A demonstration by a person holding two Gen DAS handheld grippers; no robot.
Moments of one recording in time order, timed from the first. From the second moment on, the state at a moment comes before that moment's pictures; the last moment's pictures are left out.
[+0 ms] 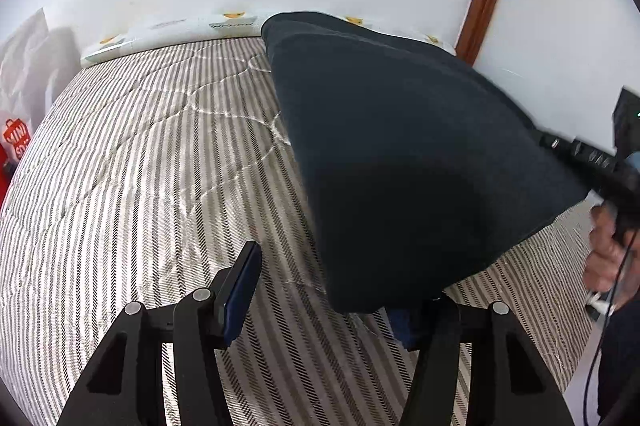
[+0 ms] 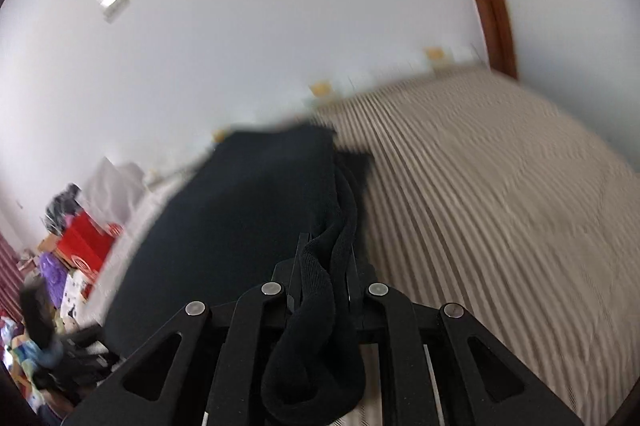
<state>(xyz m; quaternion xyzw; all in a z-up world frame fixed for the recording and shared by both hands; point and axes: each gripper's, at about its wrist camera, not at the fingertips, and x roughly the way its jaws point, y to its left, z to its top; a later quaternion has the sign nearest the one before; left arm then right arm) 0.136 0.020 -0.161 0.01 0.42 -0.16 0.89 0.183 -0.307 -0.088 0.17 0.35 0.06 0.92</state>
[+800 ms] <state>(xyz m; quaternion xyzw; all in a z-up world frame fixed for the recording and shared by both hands) 0.099 0.044 -0.149 -0.01 0.40 -0.15 0.90 0.109 -0.307 -0.088 0.09 0.42 0.10 0.90</state>
